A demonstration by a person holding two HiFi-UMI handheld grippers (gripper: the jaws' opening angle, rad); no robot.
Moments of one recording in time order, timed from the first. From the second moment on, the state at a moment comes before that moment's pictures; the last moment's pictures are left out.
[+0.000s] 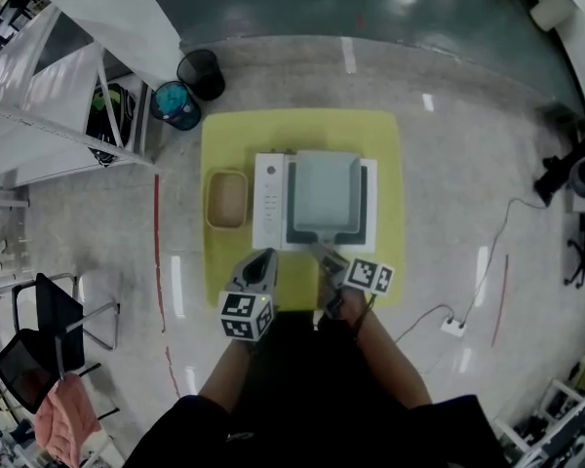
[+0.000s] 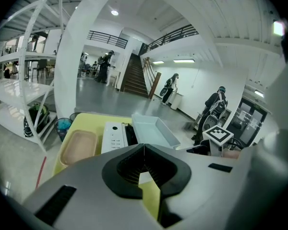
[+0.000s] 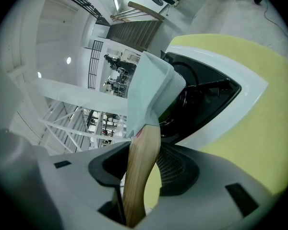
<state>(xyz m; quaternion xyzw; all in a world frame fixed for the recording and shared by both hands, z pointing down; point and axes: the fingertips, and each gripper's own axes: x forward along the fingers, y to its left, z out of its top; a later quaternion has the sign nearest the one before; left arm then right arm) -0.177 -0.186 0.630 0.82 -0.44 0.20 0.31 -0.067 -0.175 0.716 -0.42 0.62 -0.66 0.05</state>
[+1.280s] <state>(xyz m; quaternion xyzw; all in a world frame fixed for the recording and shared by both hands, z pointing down) -0.147 -0.150 0.595 0.83 -0.45 0.18 0.27 -0.045 -0.140 0.644 -0.40 0.67 -0.62 0.07</state>
